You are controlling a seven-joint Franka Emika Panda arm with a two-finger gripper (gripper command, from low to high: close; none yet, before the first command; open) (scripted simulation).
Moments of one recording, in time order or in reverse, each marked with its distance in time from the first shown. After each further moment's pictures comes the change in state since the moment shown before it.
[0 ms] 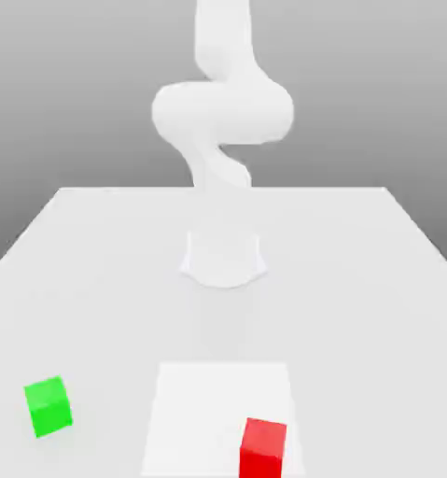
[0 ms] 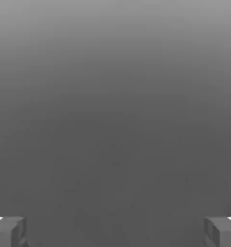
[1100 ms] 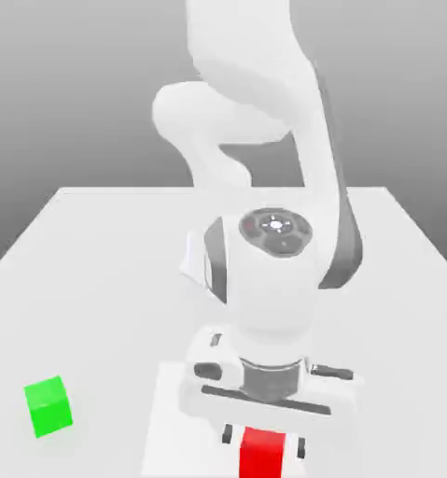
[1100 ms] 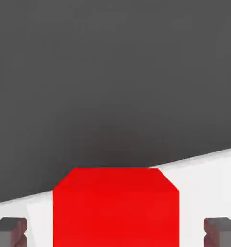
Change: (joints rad) arm -0.006 1.109 0.079 -0.103 -0.111 0.480 0.370
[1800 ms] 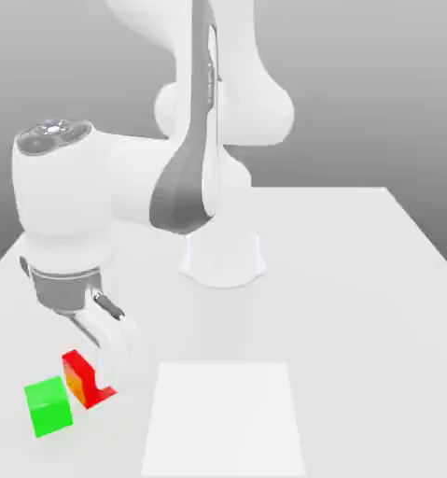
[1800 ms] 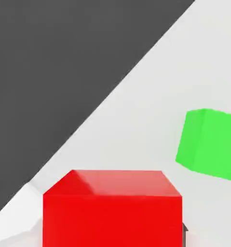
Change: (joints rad) arm -0.314 -0.260 -0.268 -0.093 0.171 -0.165 0.094
